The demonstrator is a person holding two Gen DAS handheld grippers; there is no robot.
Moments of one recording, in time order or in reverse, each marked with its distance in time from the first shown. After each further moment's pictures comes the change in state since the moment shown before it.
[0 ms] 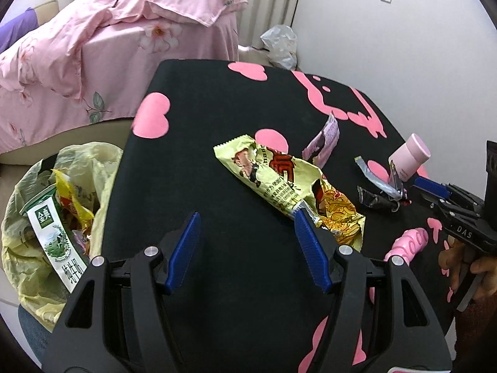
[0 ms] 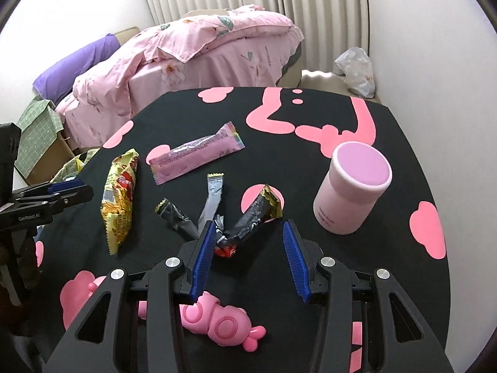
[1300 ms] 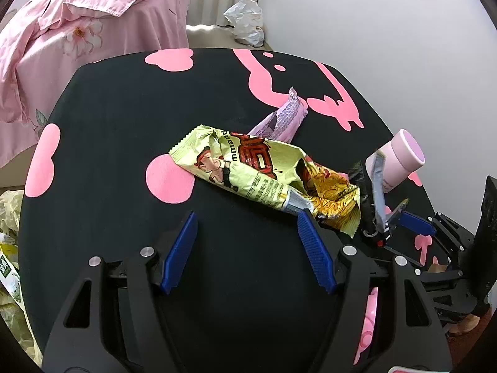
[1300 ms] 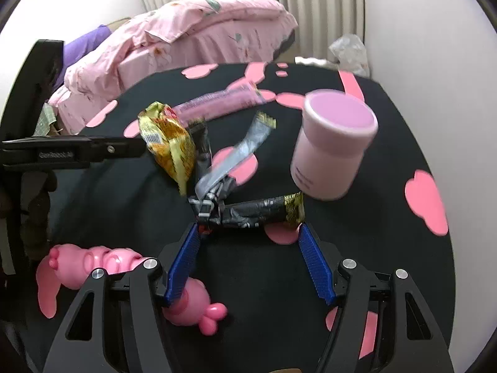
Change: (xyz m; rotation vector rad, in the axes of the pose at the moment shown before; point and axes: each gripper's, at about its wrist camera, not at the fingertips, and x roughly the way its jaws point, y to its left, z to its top) left arm 0.069 -0.074 0.048 0.089 0.112 -0.104; right arm 0.013 -0.023 -0.027 0.021 0.050 -0.015
